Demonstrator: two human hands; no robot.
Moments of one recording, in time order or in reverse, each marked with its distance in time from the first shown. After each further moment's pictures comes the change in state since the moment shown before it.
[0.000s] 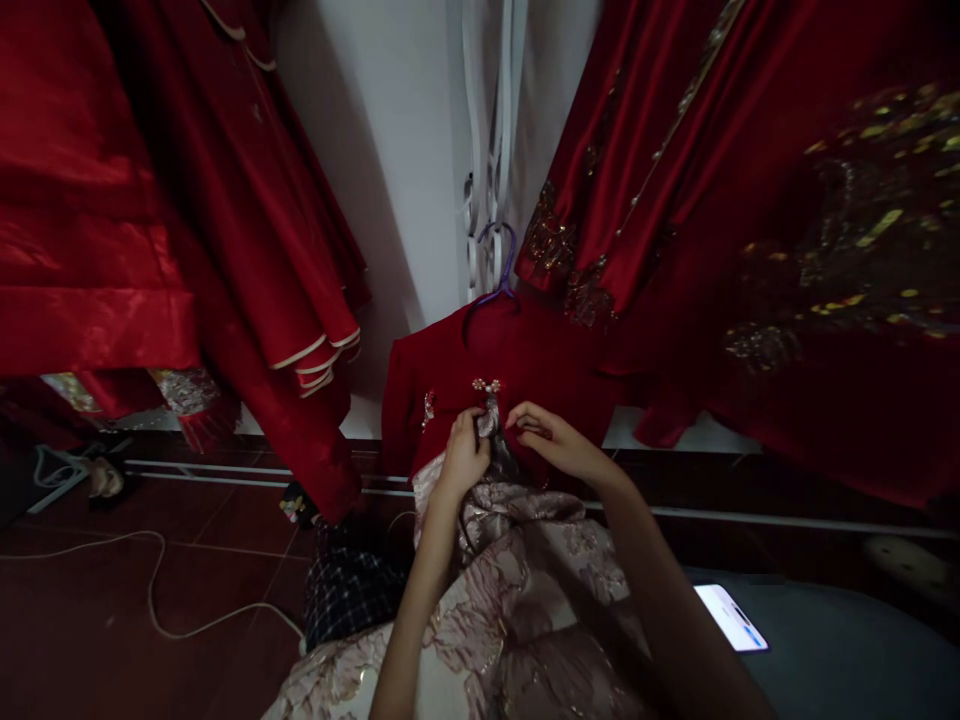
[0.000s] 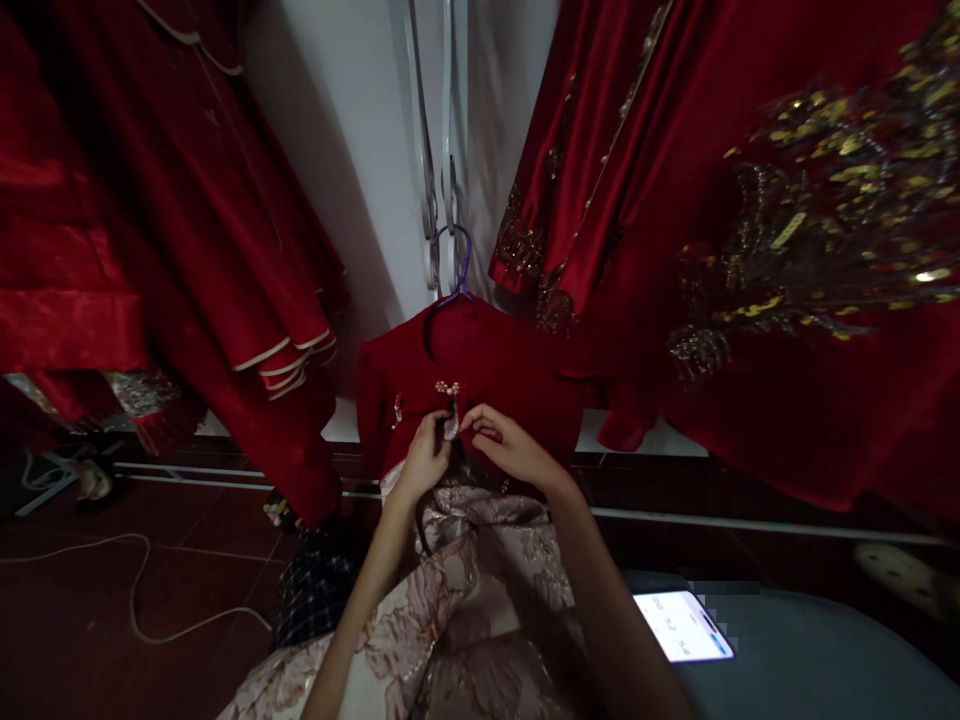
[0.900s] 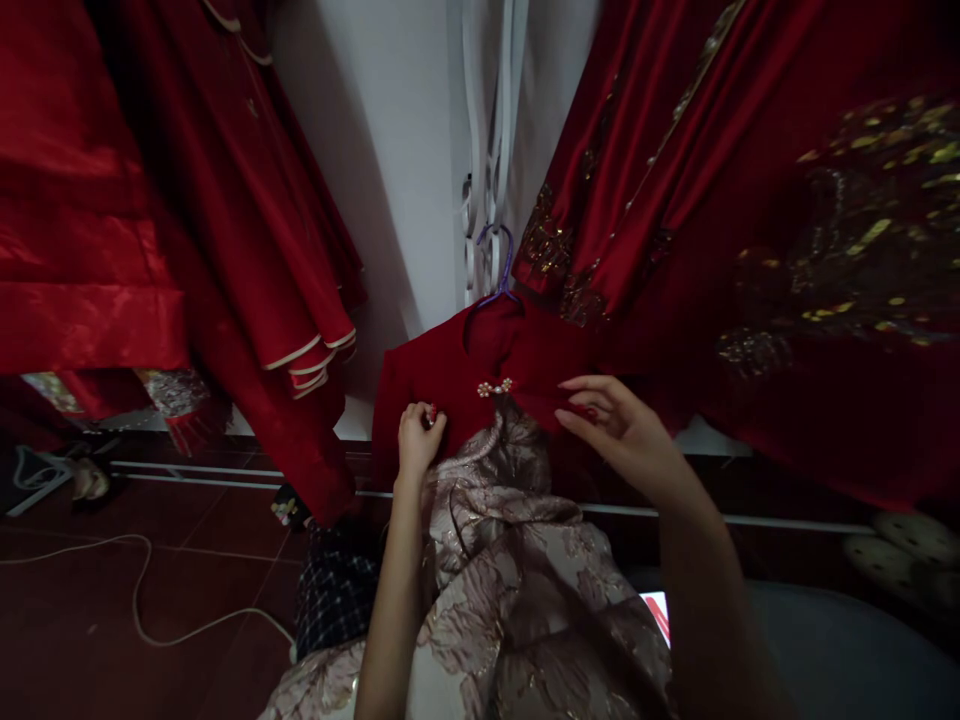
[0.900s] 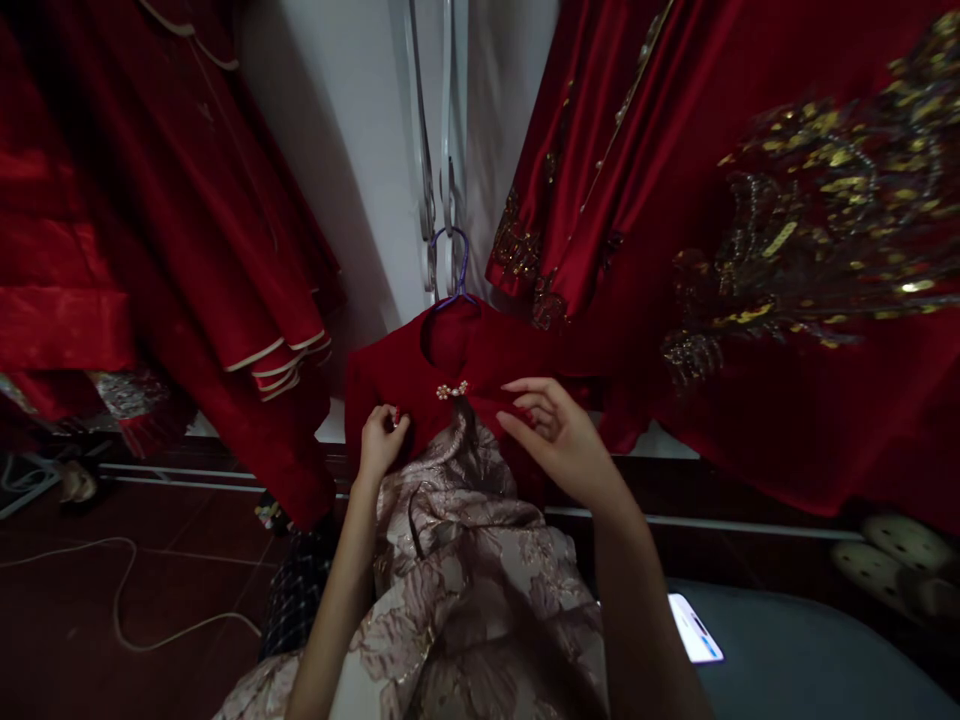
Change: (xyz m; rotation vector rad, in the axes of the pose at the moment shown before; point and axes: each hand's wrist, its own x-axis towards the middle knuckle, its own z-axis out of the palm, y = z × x) left_hand 0.014 -0.033 -0.048 0.138 0.290 -0.168; right_hand -0.029 -0.065 -0.032 -0.104 0.434 0.004
